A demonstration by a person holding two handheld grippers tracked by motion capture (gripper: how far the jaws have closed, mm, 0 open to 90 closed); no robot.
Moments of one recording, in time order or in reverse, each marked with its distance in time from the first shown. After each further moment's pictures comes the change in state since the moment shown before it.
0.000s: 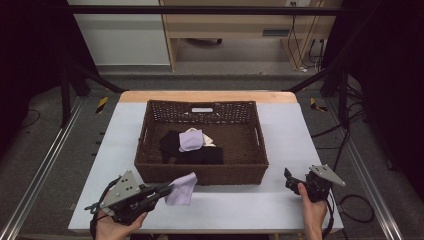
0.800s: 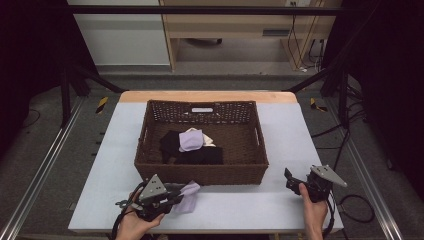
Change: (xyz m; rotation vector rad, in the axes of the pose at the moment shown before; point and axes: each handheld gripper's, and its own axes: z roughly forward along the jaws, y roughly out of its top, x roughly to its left) left arm 0.018 -0.055 0.065 0.246 0.016 -0.048; right arm -0.002 0.000 -0.001 -0.012 0.020 0.009
